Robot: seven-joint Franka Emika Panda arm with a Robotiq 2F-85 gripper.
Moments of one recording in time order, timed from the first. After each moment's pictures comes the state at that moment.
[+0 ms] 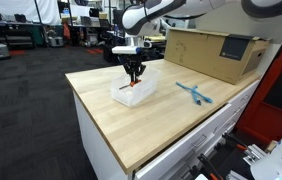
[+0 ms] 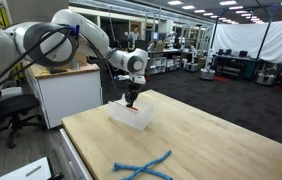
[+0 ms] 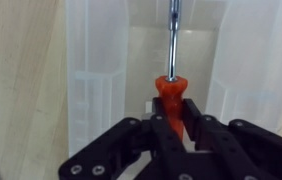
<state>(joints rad) 0.22 0.63 0.02 -1.42 0.08 1.87 1.40</state>
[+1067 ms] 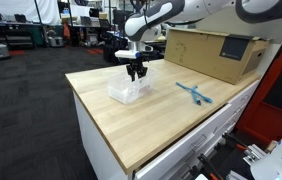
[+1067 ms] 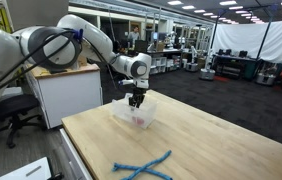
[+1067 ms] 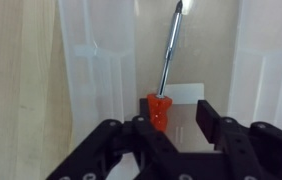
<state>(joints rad) 0.22 0.67 -0.02 -1.42 0.07 1.93 1.47</state>
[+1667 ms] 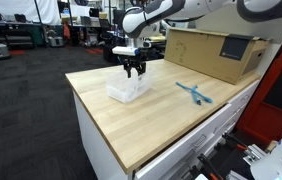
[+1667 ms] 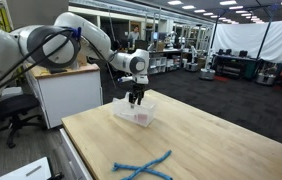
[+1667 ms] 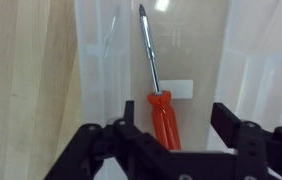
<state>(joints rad) 0.24 0.66 -0.02 -1.38 0.02 1.93 1.45</state>
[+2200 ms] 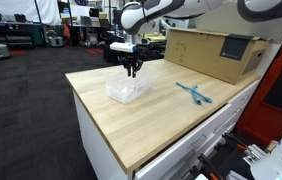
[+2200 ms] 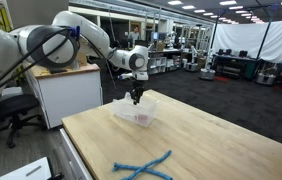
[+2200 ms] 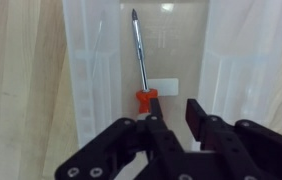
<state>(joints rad) 0.25 0.66 -0.02 -1.35 0.02 1.94 1.45</state>
